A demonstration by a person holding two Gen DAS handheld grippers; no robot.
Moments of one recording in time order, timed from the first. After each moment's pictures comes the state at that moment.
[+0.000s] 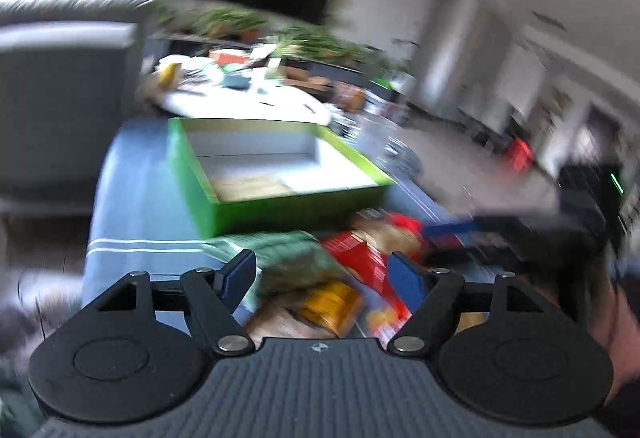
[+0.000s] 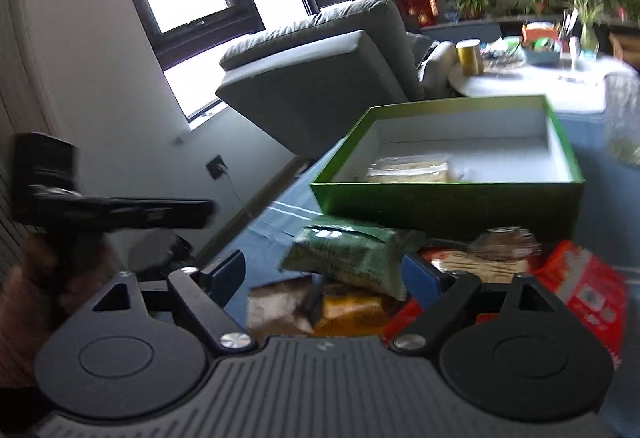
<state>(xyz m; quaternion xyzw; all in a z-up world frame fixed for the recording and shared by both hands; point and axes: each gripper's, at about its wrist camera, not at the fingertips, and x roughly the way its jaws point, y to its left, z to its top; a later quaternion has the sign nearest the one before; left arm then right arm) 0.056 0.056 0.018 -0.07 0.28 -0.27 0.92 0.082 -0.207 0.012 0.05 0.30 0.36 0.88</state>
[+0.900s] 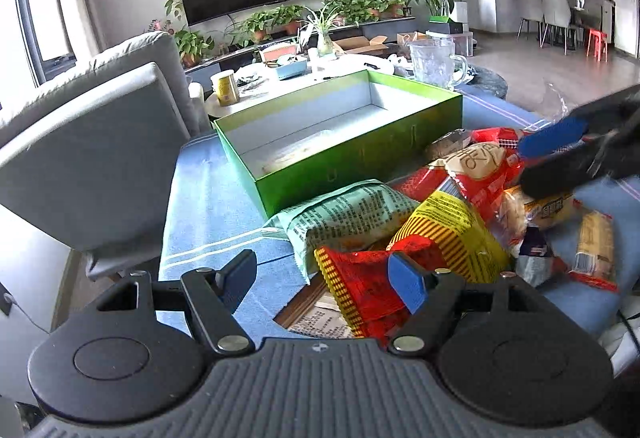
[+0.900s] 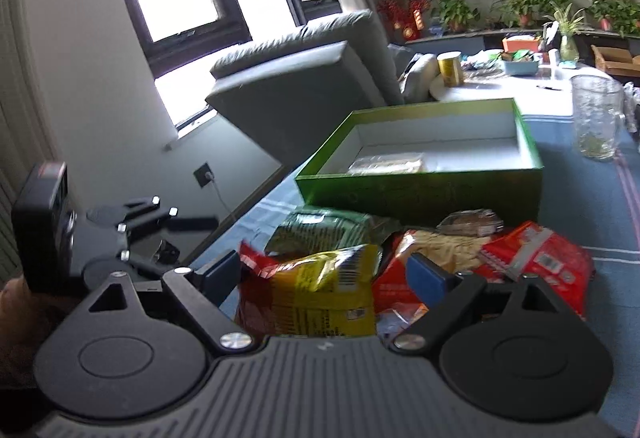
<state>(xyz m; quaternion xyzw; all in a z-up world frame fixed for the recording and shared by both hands) 0.060 0.008 -0.027 0.13 0.29 -0.14 0.94 0.066 -0.214 0.000 0.05 0.30 0.36 0.88</state>
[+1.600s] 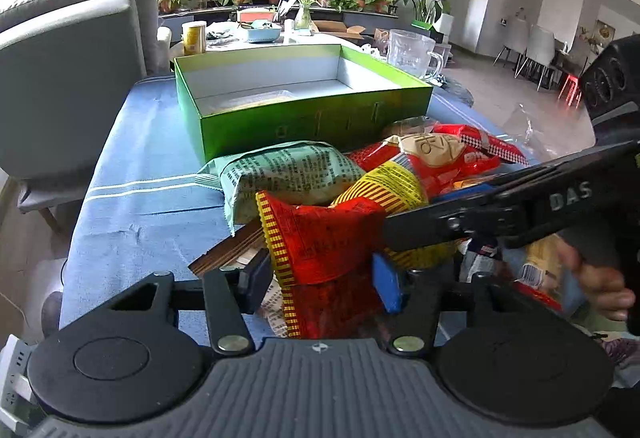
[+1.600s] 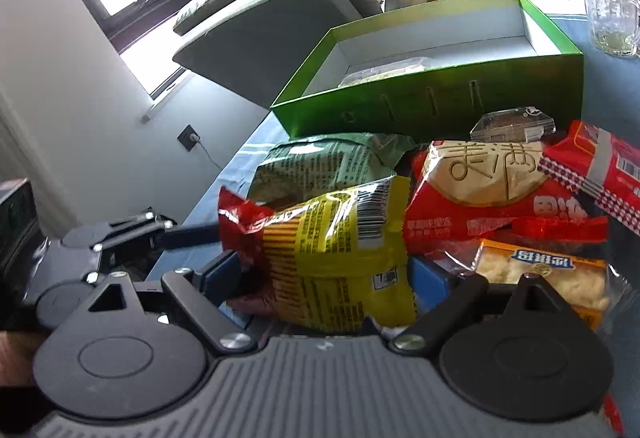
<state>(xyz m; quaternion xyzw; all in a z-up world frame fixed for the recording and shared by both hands) 0.065 0.008 -0.050 0.01 0.34 -0.19 0.92 0.087 -0.188 -0.038 0.10 0.40 0.32 0.85</state>
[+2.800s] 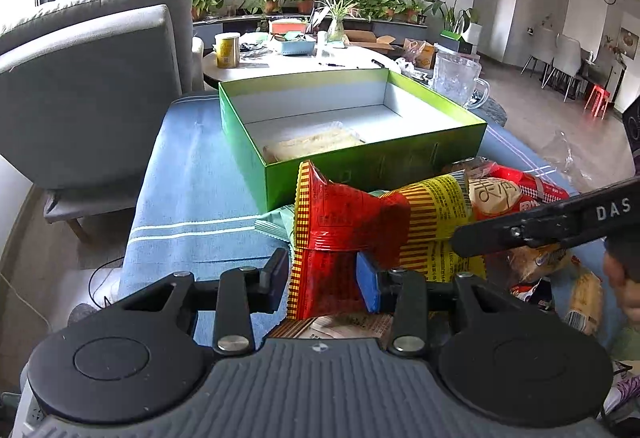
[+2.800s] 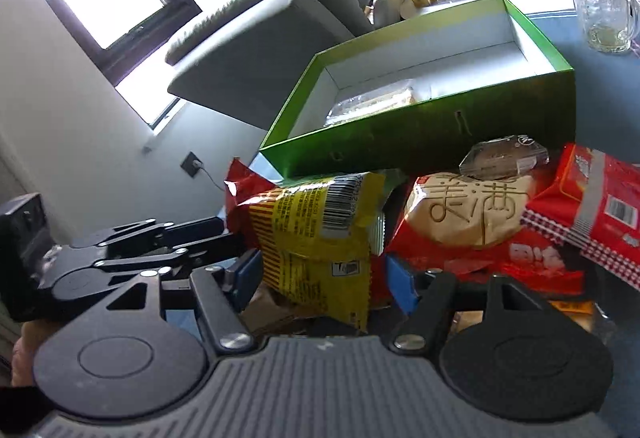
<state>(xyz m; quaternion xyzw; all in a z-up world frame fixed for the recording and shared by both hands) 0.105 0.032 -0.031 0.01 0.33 -0.15 0.93 0.116 -0.193 -0.028 0.15 0.40 0.31 0.85</state>
